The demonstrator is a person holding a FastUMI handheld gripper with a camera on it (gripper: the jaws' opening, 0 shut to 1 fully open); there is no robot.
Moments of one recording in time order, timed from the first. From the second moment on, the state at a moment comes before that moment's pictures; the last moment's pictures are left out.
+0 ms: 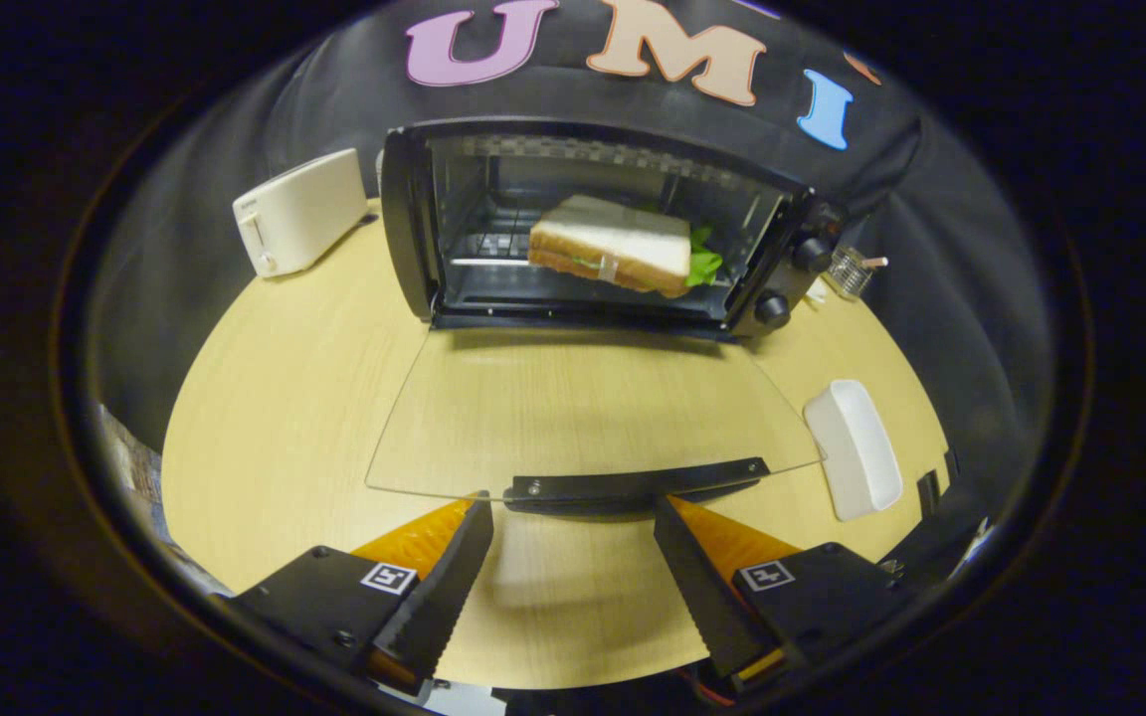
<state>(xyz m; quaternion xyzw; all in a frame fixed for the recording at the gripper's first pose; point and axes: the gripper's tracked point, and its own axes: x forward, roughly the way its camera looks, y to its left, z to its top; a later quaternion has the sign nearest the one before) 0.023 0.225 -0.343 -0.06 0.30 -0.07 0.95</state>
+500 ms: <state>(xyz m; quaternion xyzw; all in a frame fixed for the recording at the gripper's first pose) 0.051 0.225 -0.252 -0.06 0.20 -0.07 0.97</state>
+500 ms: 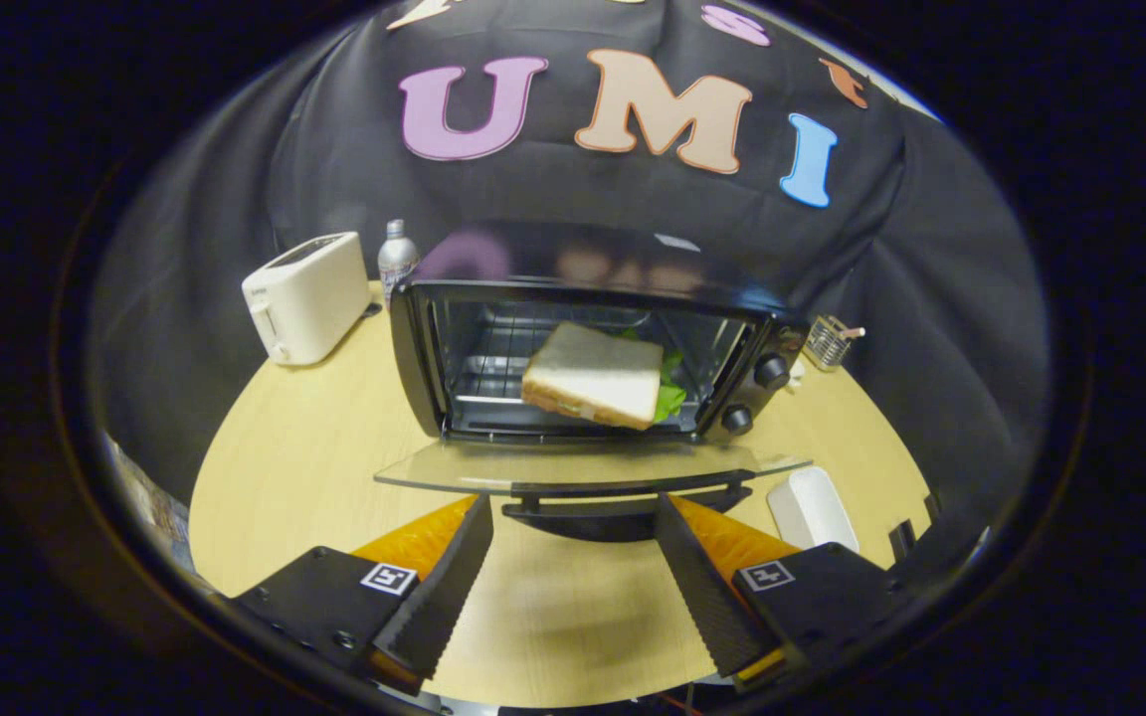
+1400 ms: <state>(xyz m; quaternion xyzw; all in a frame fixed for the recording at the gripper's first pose) 0.145 0.232 -0.178 -0.07 0.10 -0.08 0.99</state>
